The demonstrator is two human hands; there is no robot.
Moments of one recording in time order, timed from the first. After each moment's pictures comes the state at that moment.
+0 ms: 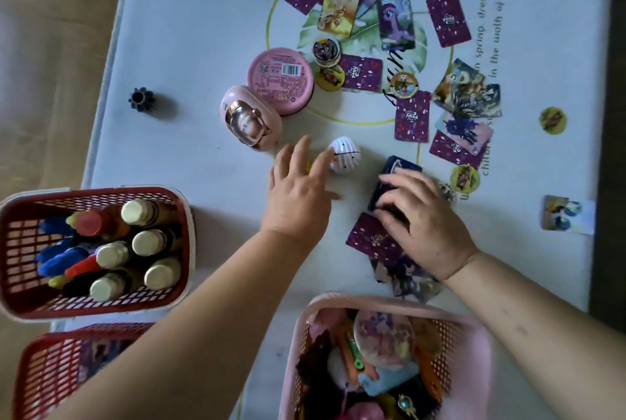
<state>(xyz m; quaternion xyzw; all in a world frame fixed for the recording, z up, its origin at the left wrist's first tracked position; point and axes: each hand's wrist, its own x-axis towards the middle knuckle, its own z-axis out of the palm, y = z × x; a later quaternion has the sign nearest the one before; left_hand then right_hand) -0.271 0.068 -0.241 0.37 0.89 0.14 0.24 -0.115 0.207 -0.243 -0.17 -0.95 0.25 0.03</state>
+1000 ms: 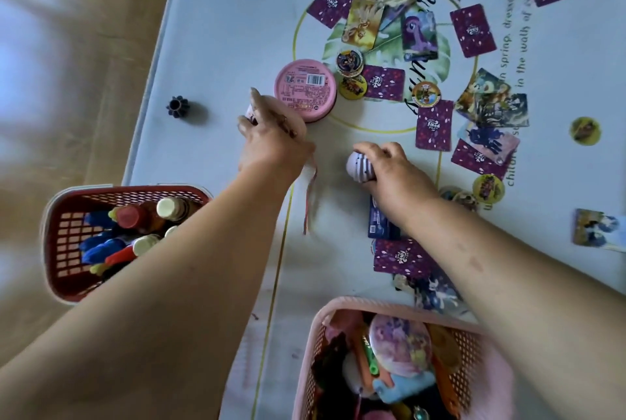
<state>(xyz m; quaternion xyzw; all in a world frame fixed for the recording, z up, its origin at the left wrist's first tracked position) -0.358 0.086 -0.224 0.05 0.93 0.18 0.32 -0.205 0.202 -0.243 -0.29 -0.90 0.28 -0.16</state>
